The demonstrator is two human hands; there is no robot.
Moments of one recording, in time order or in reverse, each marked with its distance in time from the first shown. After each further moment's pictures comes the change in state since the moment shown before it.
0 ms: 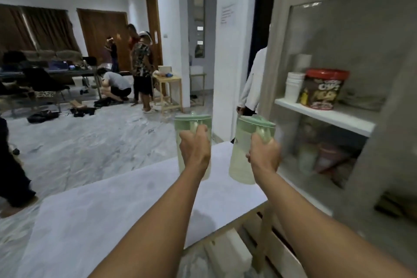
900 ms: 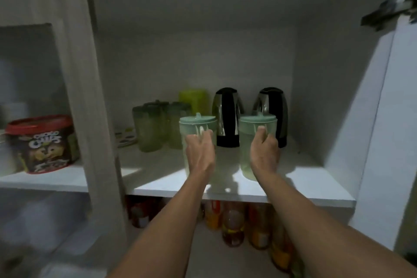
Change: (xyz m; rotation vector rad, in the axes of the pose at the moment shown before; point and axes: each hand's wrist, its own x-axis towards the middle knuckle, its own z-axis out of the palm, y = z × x) left_hand -0.384 0.050 0.563 -0.261 -1.056 0.152; right_hand 0.243 0.005 -0.596 -0.250 0.985 -0.193
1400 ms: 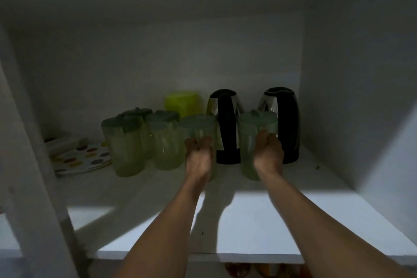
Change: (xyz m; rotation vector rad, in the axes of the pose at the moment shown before) left_hand 0.132 -0.053 0.047 0.027 -0.095 -0.095; right_hand 0.105 0.037 0.078 -0.047 0.009 0.000
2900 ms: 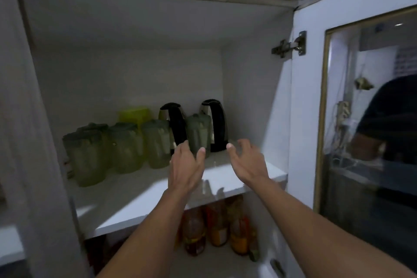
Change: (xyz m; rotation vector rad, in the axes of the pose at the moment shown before) left_hand -0.179 0.060 -0.061 0.591 -0.379 0.394; right_hand -0.168 -0.045 -0.155 -0.494 -0.036 0.014
